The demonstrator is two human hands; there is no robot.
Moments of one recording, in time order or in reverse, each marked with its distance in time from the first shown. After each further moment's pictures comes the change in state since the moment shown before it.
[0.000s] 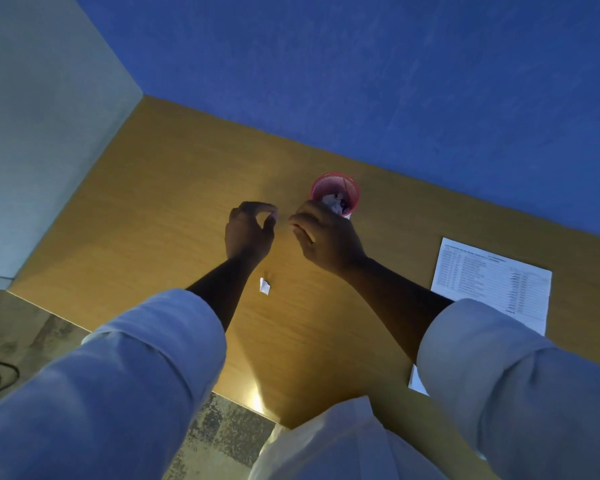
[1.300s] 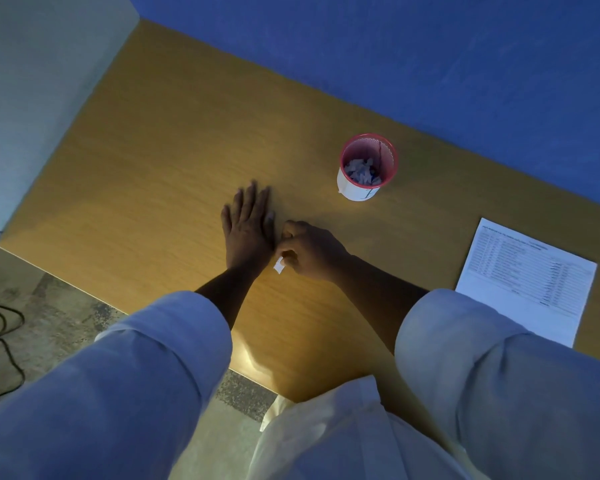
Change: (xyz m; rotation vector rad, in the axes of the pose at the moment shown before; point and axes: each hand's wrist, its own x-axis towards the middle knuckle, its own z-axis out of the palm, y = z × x) left_hand -0.044 -0.081 0.029 0.256 -0.134 0.001; right_hand -0.023 -0.029 0.073 0.088 -0.621 0.097
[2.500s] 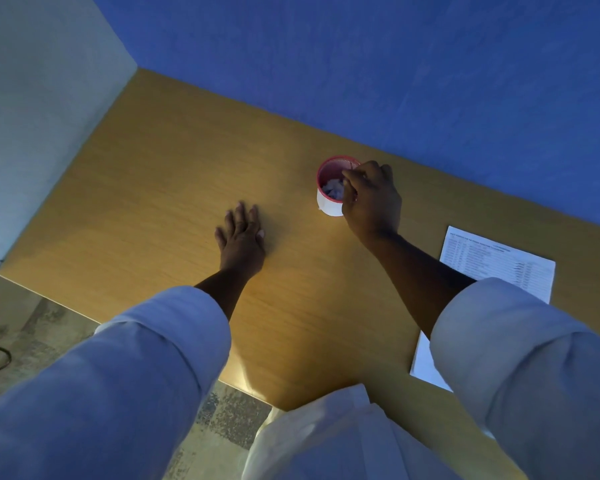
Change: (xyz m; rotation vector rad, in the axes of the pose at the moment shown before) left_hand 0.010 0.019 -0.020 0.015 -0.253 -0.062; right_hand -0.028 0.052 -0.097 -0.328 0.776 0.431
